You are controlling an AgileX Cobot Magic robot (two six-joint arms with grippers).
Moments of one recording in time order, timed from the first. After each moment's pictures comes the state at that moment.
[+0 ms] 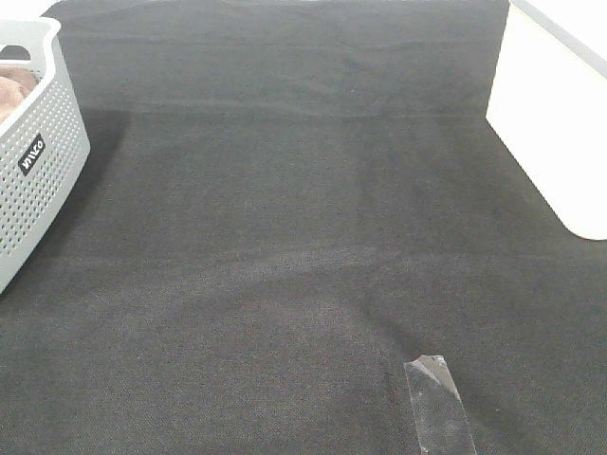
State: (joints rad) left arm -0.01 0.00 -0.50 -0.05 1.05 0.01; right arm 0.05 0.00 -0.50 0.05 1.05 -0.09
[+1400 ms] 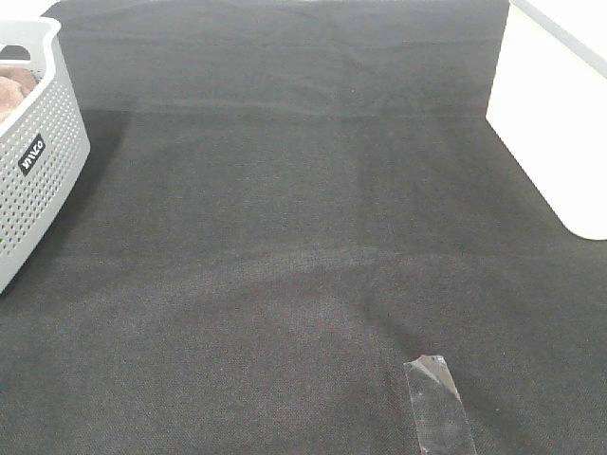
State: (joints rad) left arm -0.01 0.00 -0.50 -0.05 1.05 0.01; right arm 0.05 0.00 -0.50 0.05 1.05 -0.09
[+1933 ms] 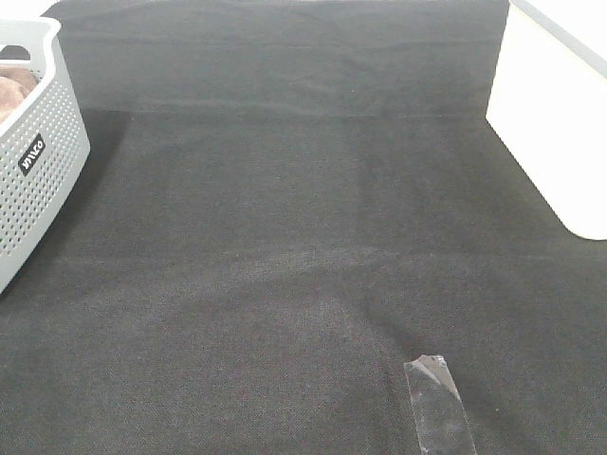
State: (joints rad) left arm -0.01 0.00 -0.50 -0.05 1.05 0.01; right arm 0.05 0.00 -0.50 0.05 1.05 -0.09
